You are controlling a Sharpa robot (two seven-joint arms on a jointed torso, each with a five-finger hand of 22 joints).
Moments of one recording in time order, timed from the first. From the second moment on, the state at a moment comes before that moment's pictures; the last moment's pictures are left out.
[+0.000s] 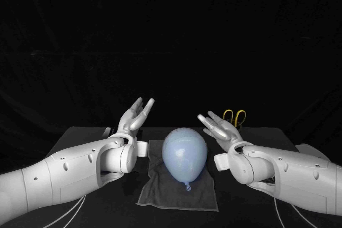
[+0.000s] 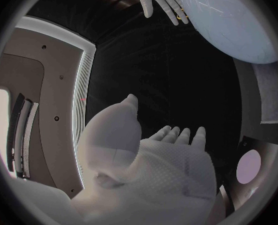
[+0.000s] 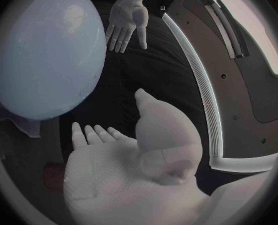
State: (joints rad) left arm 1.12 -0.69 -0.05 1.40 0.02 -0.60 0.55; left_hand 1.14 0.03 0.06 0.29 0.04 0.03 0.12 0.01 0.01 0.02 0.13 0.01 0.00 0.02 0.16 0.01 0.01 0.05 0.04 0.29 0.01 0.01; right arm 1.14 -0.75 -0.15 1.48 0.00 -0.50 0.43; right_hand 1.12 0.04 0.12 0.19 0.13 0.03 0.12 0.00 0.01 0.05 0.23 0.01 0.01 0.04 0.22 0.01 0.01 0.09 0.09 0.29 0.04 0.03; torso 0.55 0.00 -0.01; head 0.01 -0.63
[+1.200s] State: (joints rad) left arm 1.12 -0.78 -0.05 1.45 0.05 -0.45 0.57; left_hand 1.48 -0.01 -0.03 0.24 0.05 0.74 0.19 0.33 0.21 0.88 0.20 0.19 0.08 0.82 0.17 0.35 0.23 0.17 0.79 0.28 0.33 0.14; right arm 1.27 -0.83 -0.16 1.47 -0.25 -0.43 0.43; right_hand 1.35 0.02 0.23 0.00 0.18 0.63 0.17 0.23 0.16 0.84 0.23 0.13 0.07 0.77 0.21 0.24 0.14 0.14 0.57 0.29 0.30 0.13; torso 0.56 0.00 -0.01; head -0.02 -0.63
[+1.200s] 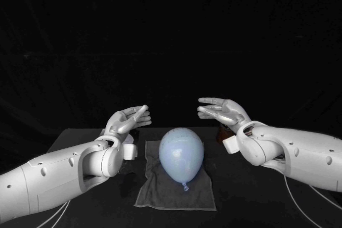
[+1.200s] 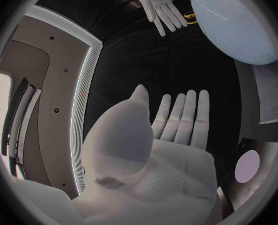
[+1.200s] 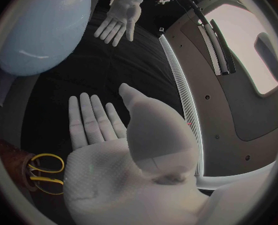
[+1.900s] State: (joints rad) left arm 1.12 -0.88 -0.04 1.57 0.05 -0.30 0.54; left_hand 1.69 0.00 -0.04 0.28 0.05 0.88 0.18 0.34 0.20 1.14 0.12 0.15 0.06 1.04 0.08 0.41 0.32 0.18 1.00 0.19 0.40 0.15; right arm 1.45 -1.00 -0.15 1.40 -0.75 -0.27 0.25; right_hand 1.31 -0.13 0.46 -0.10 0.10 0.93 0.20 0.23 0.15 1.15 0.13 0.07 0.07 1.35 0.04 0.47 0.32 0.18 1.05 0.14 0.60 0.25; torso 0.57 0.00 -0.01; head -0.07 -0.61
